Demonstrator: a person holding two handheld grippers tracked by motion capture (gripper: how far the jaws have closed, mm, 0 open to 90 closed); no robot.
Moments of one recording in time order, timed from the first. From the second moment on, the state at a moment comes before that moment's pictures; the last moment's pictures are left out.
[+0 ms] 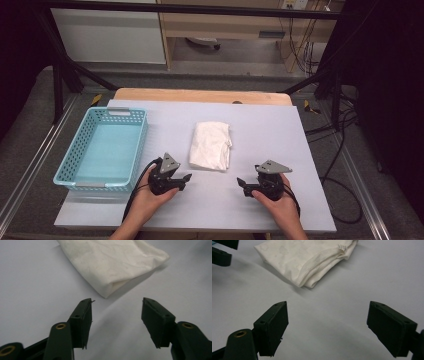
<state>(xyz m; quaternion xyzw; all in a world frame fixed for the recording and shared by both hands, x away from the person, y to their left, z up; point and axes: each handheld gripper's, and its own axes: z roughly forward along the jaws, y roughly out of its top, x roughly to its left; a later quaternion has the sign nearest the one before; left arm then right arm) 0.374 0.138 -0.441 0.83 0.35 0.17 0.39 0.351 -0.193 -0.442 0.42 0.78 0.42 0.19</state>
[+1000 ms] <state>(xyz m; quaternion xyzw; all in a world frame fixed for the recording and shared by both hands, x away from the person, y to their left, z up) 0.400 0.117 -0.456 0.83 0.38 0.17 0.38 0.349 -0.190 -0.439 0.41 0.79 0.42 0.20</state>
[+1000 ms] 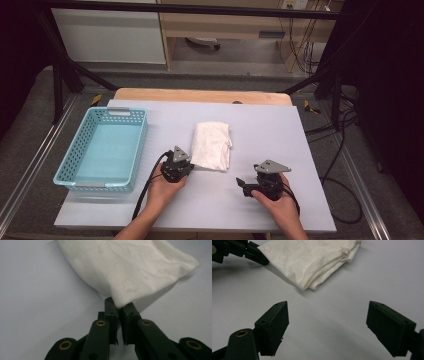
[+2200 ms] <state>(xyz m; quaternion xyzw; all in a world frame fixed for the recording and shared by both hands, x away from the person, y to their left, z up) 0.313 0.158 -0.451 0.86 0.34 0.13 0.37 0.335 -0.175 -0.437 0.38 0.81 0.41 0.20</state>
